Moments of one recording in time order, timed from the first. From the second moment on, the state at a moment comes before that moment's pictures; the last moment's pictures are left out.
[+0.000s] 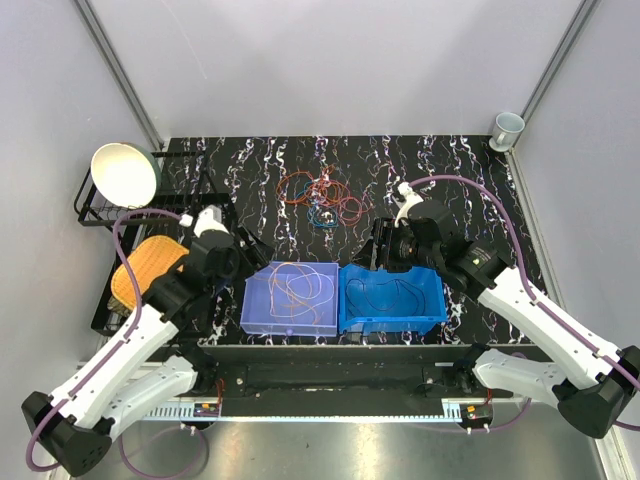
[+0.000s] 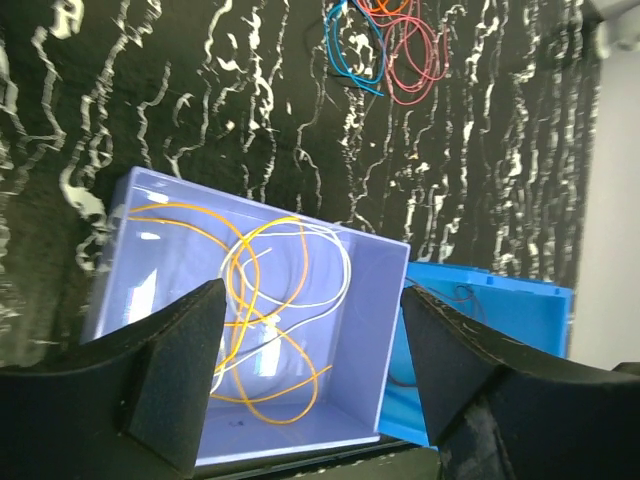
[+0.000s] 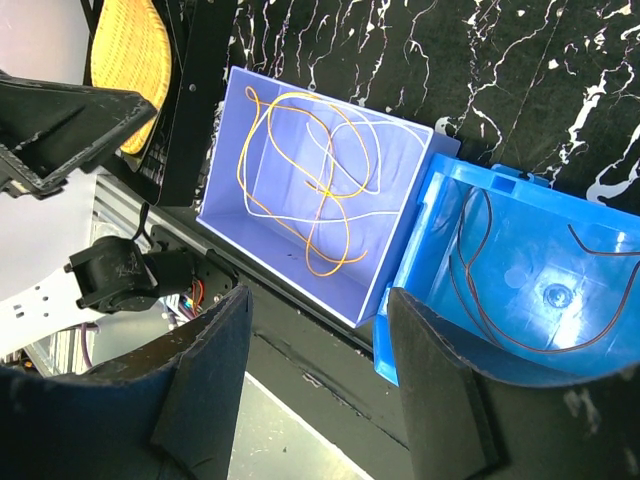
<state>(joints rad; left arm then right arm) -0.59 0.78 0.76 -0.58 -0.22 -0.94 0.71 1.05 1.06 -0.61 -0.16 0.69</state>
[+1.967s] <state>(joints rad) -0.44 2.17 1.60 -0.42 -0.01 -0.57 0.71 1.23 1.01 -0.57 -0.15 0.59</state>
